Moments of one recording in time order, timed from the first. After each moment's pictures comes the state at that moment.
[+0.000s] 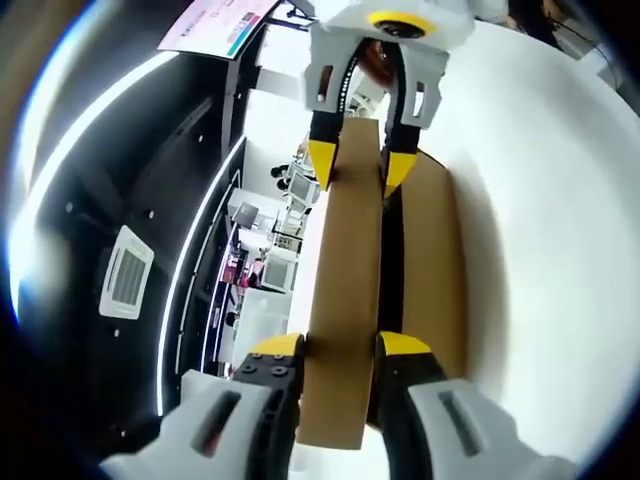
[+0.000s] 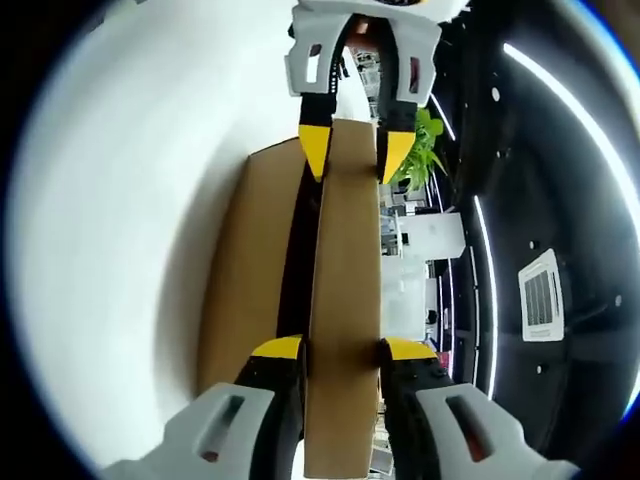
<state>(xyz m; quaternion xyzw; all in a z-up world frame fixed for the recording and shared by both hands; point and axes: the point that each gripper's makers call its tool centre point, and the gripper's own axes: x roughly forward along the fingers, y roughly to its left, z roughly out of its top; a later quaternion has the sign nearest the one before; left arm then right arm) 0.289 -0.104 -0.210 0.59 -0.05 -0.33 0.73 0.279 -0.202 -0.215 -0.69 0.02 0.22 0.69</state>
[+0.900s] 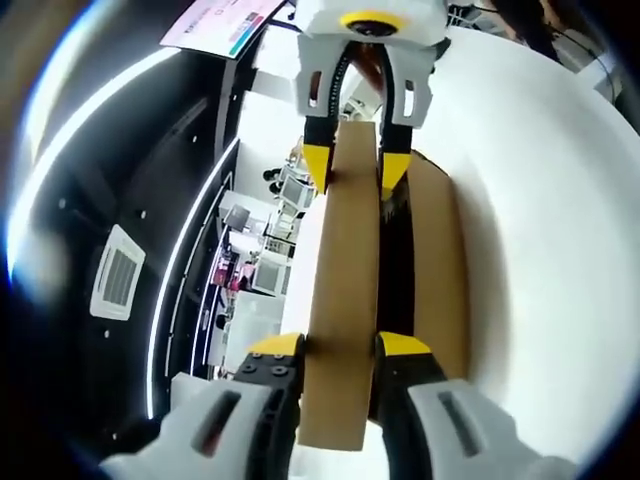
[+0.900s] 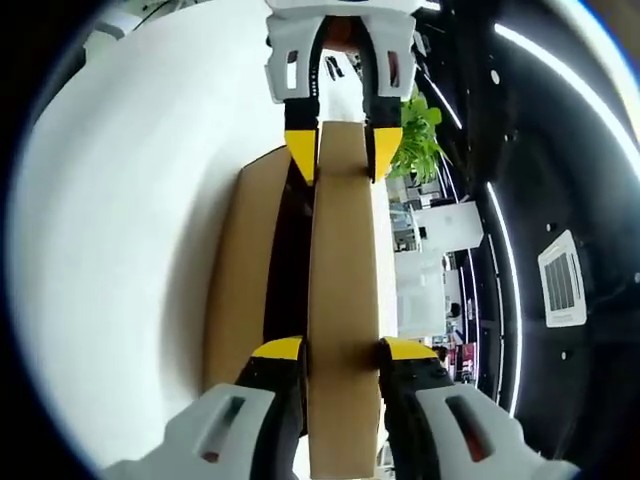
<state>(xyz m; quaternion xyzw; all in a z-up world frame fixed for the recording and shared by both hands) 0.296 -0.108 -0.197 0.59 -0.04 -0.36 0.72 0.283 -0.205 -0.203 -0.65 0.06 0.25 0.71</state>
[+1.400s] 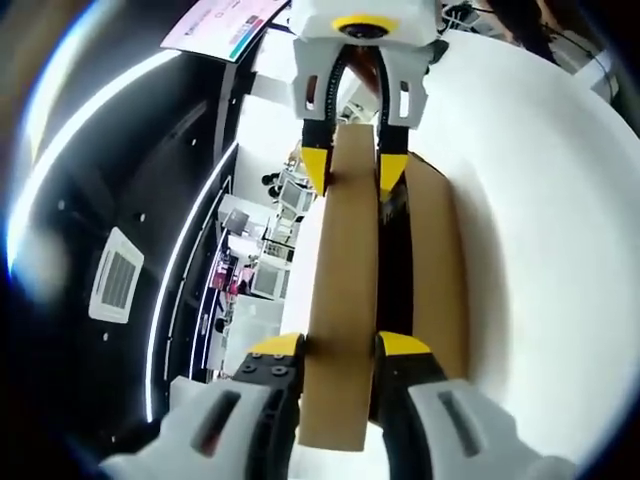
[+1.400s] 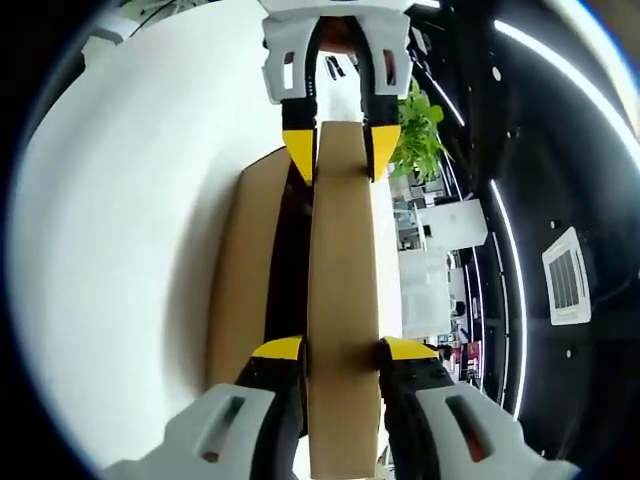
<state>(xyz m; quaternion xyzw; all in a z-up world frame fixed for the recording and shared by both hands) 0.293 -0.107 -0.199 0.59 -0.05 -0.36 0.72 0.285 -0.204 -0.205 -0.65 0.07 0.26 0.71</state>
